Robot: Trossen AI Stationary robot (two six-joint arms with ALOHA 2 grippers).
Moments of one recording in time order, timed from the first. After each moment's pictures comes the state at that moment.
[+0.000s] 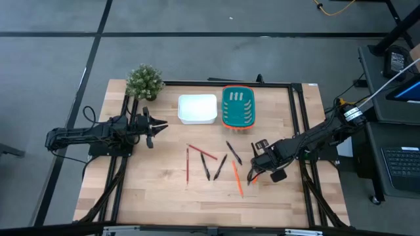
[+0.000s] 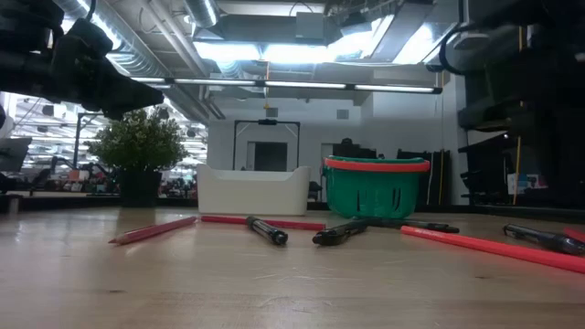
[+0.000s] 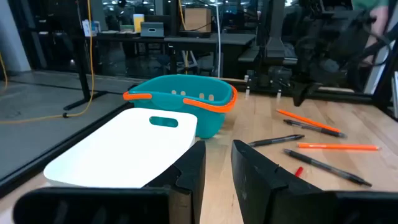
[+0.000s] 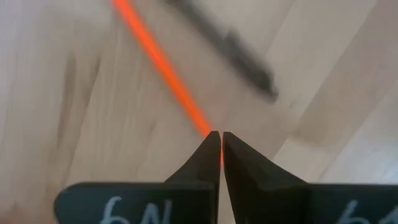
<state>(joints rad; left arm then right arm) 0.13 0.09 0.02 0.01 -0.14 -0.03 0.42 1.48 0.84 -0.86 0.07 -0.01</state>
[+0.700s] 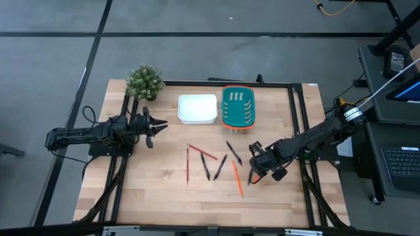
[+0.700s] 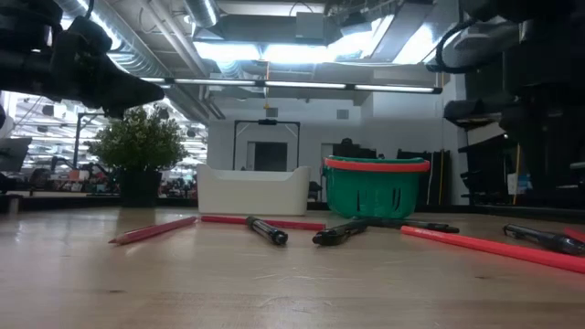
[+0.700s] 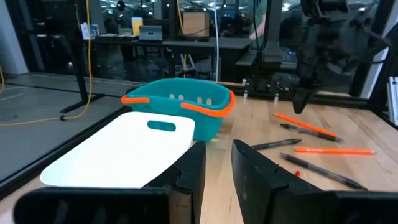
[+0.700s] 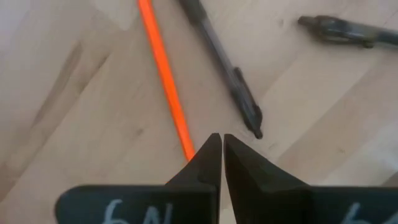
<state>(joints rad) 0.13 0.09 0.02 0.04 -0.14 -0.05 0.42 1.48 0.84 -0.81 0.08 -0.32</state>
